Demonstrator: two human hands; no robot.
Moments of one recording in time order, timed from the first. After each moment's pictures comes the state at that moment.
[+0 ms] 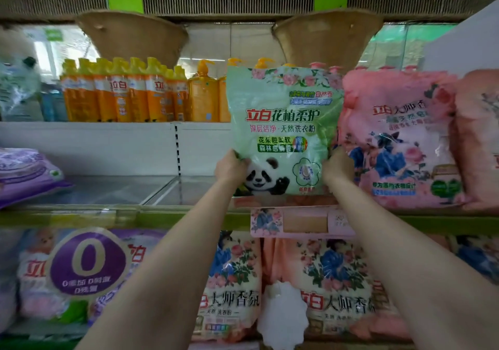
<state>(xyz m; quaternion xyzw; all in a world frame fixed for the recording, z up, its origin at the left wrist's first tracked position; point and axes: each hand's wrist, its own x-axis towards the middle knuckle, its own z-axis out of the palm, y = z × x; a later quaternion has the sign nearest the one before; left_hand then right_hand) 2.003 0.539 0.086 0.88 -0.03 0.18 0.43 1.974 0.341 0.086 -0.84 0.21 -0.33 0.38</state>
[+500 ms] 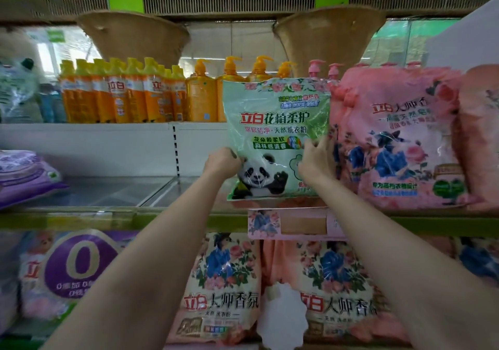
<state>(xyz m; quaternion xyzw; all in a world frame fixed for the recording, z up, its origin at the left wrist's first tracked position) 2.015 0.552 0.102 0.93 -0.05 0.16 0.32 1.994 0.362 0.086 -0.88 0.10 -0.37 0.27</state>
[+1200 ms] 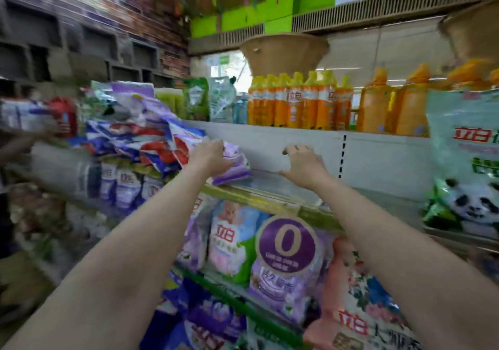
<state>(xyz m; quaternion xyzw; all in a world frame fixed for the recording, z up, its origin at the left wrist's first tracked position) 1.901 0.914 0.114 0.94 0.19 0.26 0.11 1.983 0.721 0.107 -0.92 -0.30 -0.24 0.11</state>
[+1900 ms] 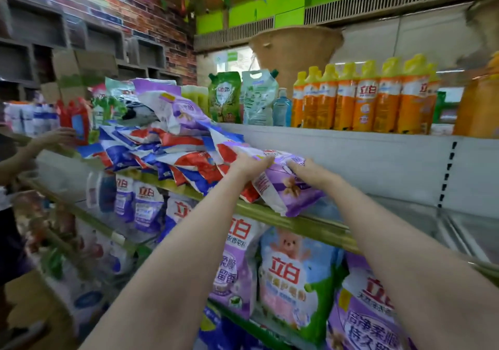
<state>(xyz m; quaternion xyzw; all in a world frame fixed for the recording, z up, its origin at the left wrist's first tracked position) 2.007 1.069 0.106 0.87 0.20 0.18 0.40 2.095 0.935 0.094 -0.91 -0.19 -0.03 0.36</state>
